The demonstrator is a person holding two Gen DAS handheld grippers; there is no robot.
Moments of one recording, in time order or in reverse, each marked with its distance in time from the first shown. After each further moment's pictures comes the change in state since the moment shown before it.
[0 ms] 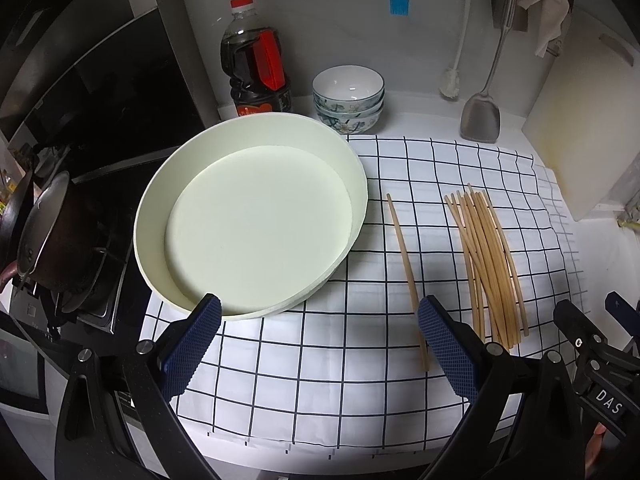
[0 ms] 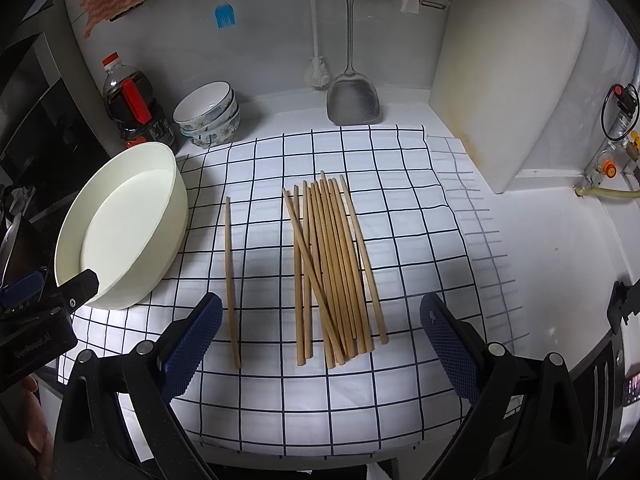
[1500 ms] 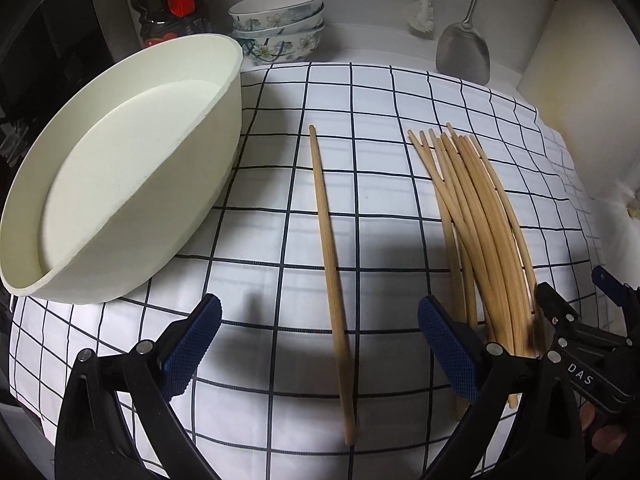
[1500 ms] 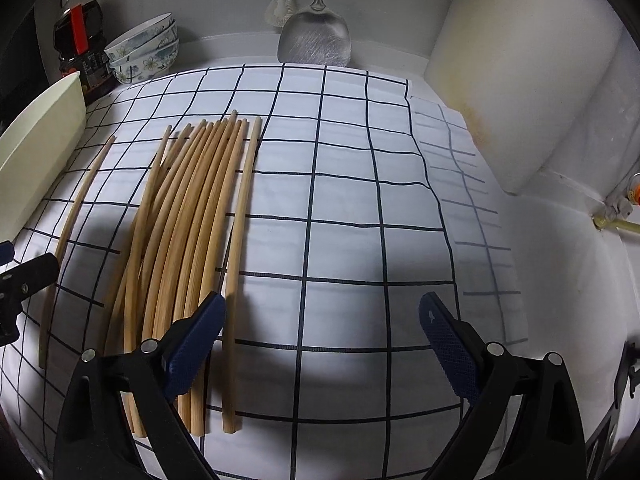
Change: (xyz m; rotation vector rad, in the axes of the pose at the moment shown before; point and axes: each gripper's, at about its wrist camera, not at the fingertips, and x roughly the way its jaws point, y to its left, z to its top) left arm 0.129 -0.089 -0.032 -0.014 0.042 -0.072; right arm 0.143 -0.086 -0.014 -0.179 -0.011 -0.085
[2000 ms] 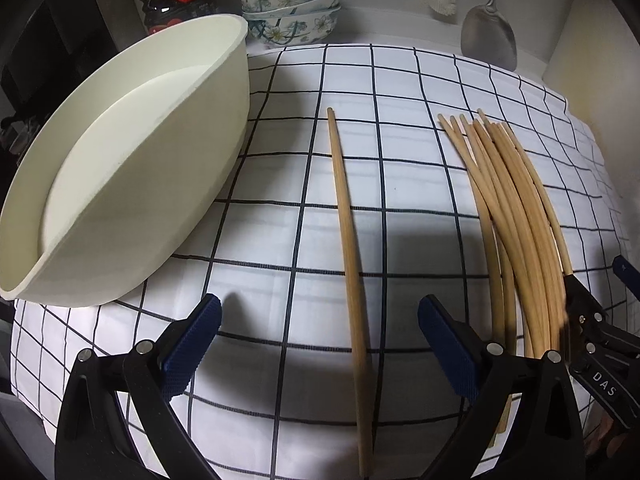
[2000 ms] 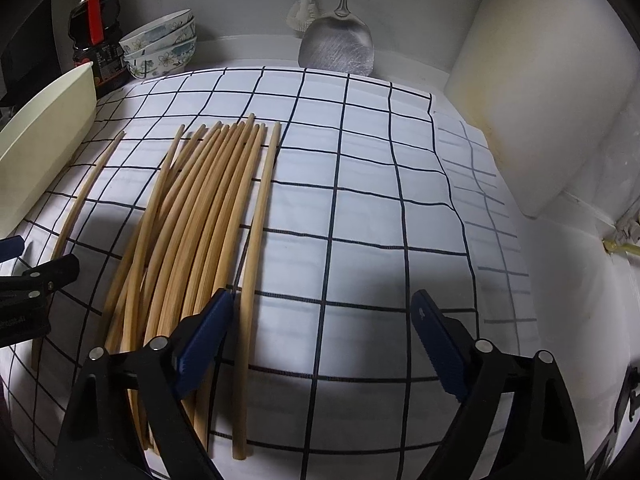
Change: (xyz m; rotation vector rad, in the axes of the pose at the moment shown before) left arm 0.030 0.005 0.002 -0.021 0.028 0.065; right arm 0.010 0.010 0.008 -0.056 -0.042 0.026
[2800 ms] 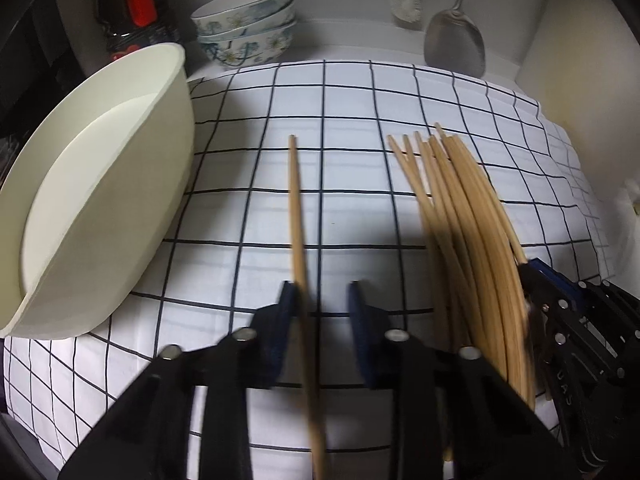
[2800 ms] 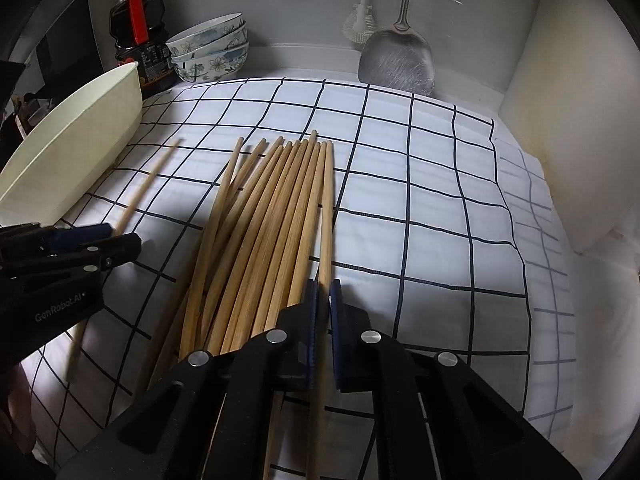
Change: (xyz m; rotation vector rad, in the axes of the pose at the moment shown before) left arm -0.007 -0.032 0.018 0.060 -0.016 -0.070; right arm 0.007 0.020 0.015 -0.067 -0.029 0.157
